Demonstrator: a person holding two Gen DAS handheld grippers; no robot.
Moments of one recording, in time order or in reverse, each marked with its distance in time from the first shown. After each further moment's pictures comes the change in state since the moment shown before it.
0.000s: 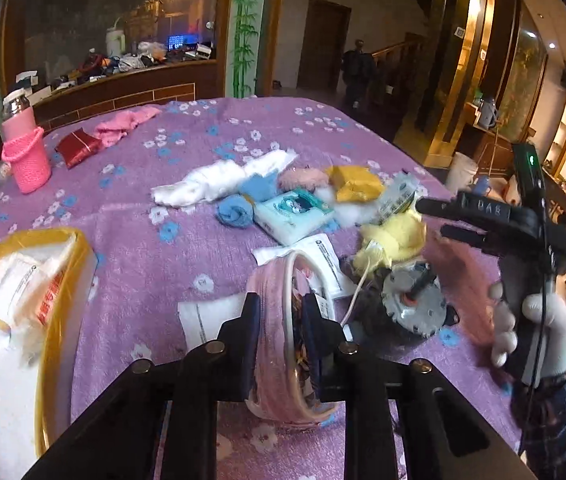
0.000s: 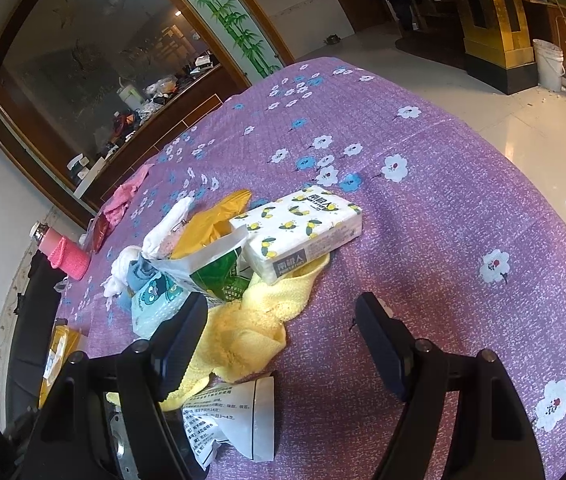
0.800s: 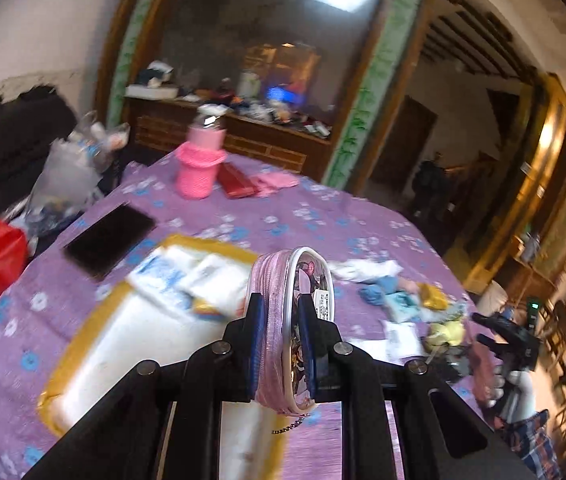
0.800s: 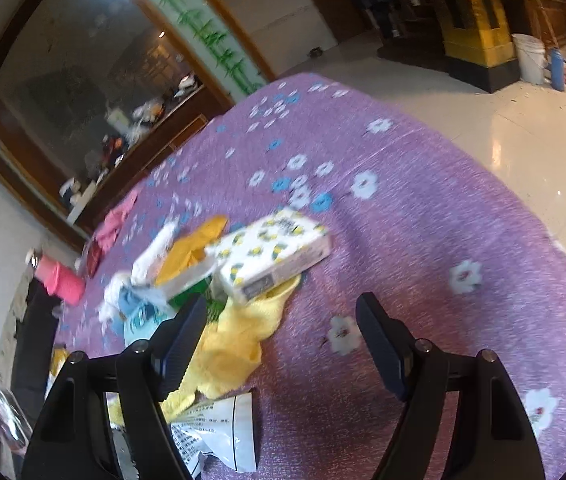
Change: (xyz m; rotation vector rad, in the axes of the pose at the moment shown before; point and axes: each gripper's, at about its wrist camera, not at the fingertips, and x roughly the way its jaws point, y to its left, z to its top) left arm -0.152 0.174 -0.045 -0.400 -0.273 0.117; right arm -0.012 -0.020 0.008 0.080 -0.064 -0.022
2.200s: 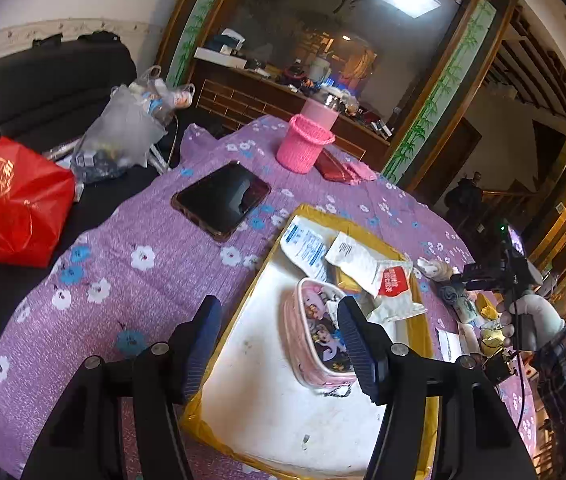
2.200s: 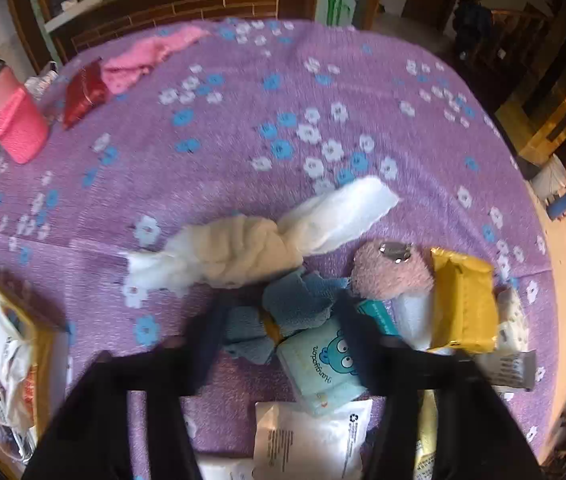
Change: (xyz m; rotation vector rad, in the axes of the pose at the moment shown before) left arm -0.006 0.137 -0.022 -0.166 0.054 0.075; right arm 0.149 0.269 -0.024 -0.523 0.384 -0.372
